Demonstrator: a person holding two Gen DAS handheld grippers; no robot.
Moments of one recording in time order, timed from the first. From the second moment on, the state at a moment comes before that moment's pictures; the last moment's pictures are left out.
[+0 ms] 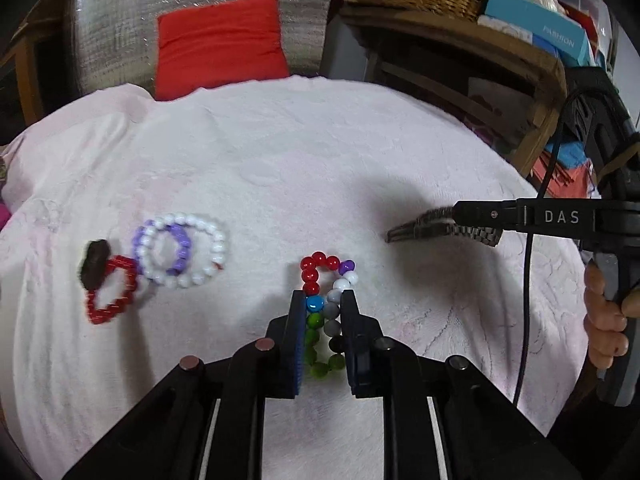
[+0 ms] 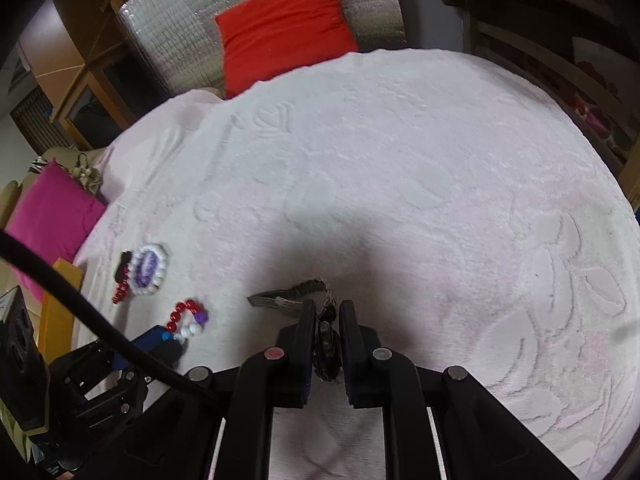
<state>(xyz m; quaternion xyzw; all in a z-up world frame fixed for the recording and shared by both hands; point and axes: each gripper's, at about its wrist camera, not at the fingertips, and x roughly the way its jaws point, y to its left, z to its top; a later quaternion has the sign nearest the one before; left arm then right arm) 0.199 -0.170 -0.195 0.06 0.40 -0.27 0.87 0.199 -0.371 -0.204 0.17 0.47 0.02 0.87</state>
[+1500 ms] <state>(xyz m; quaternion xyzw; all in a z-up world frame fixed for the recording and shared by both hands) 0.116 0.258 -0.150 -0.09 0.42 0.09 0.90 0.272 0.073 -0.092 0.13 0.43 0.40 0.80</state>
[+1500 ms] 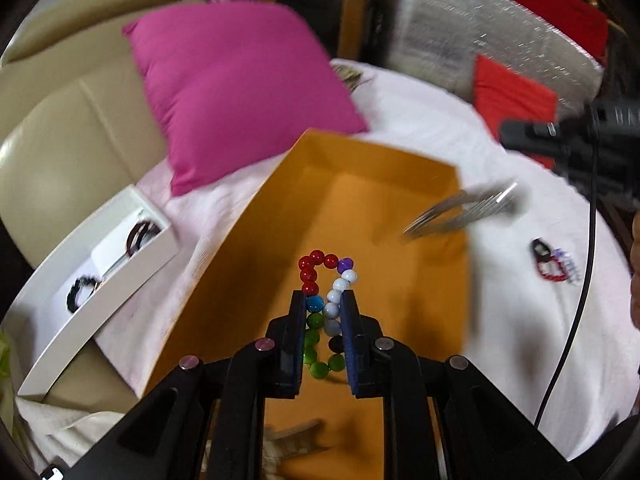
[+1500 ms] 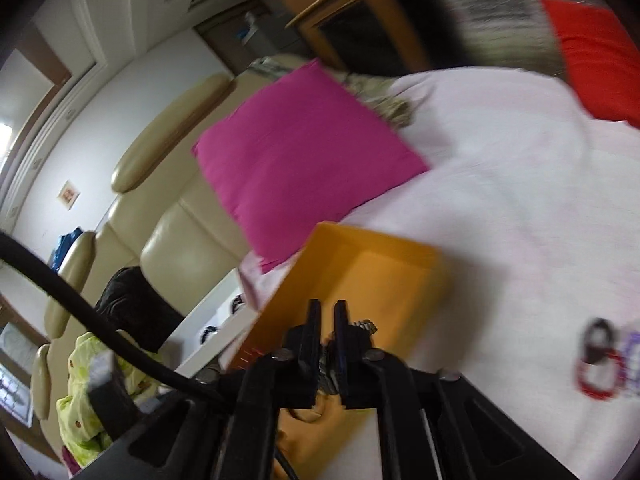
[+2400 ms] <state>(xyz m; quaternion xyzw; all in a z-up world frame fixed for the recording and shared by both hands) 0.133 0.196 -0.126 -0.03 0.43 0.15 0.89 0.266 -0.087 -0.120 0.18 0.45 0.28 0.83</state>
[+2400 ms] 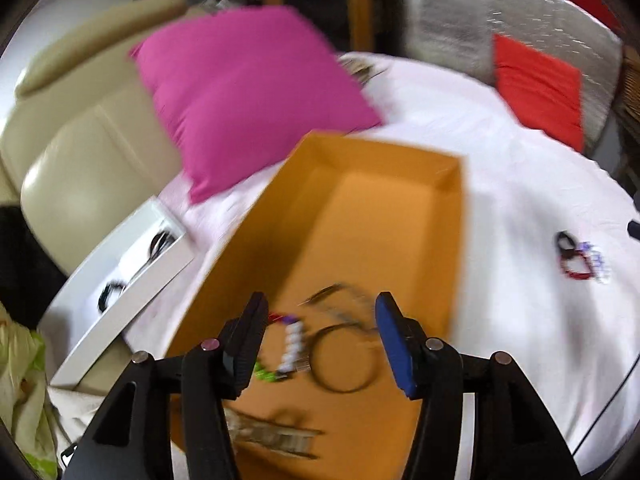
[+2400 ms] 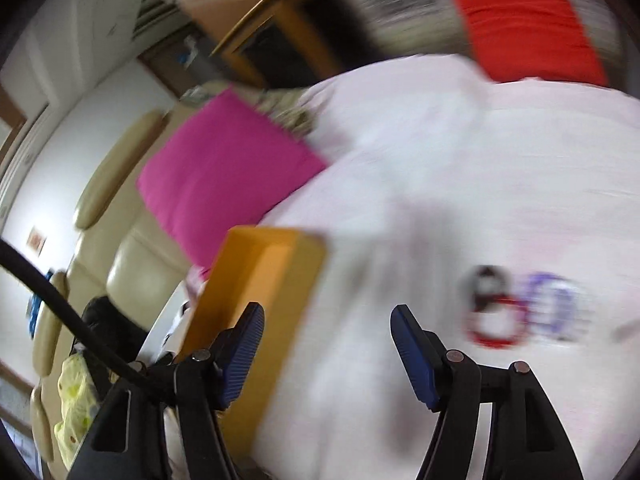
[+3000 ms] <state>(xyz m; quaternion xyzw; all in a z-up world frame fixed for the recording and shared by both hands) 0.234 -0.012 -0.183 -0.05 0.45 -0.05 0.89 0.281 -0.257 -0.214 0.28 0.49 0.16 0.81</state>
